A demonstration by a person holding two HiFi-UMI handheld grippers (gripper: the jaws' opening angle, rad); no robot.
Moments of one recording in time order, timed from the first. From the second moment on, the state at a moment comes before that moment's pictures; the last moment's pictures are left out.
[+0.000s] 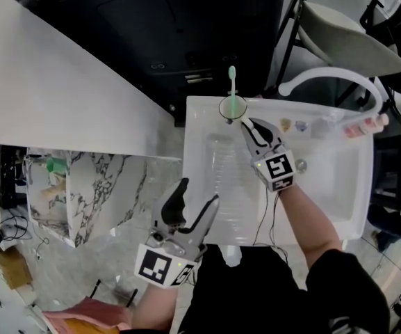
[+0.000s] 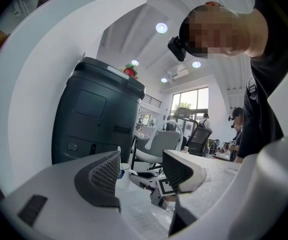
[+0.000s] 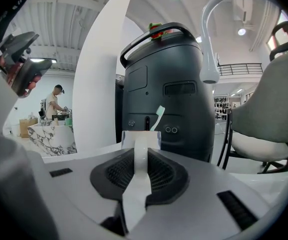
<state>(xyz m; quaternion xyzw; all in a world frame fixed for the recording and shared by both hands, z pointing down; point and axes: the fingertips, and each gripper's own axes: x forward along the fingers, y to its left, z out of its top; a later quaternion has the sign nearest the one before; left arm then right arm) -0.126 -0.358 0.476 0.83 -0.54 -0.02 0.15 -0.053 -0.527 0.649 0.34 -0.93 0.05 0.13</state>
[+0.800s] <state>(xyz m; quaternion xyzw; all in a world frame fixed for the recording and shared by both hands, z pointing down) -0.122 -0.363 0.478 0.83 -0.53 -0.02 0.15 -0.042 -0.530 0.659 0.33 -0.93 0.04 0.15</state>
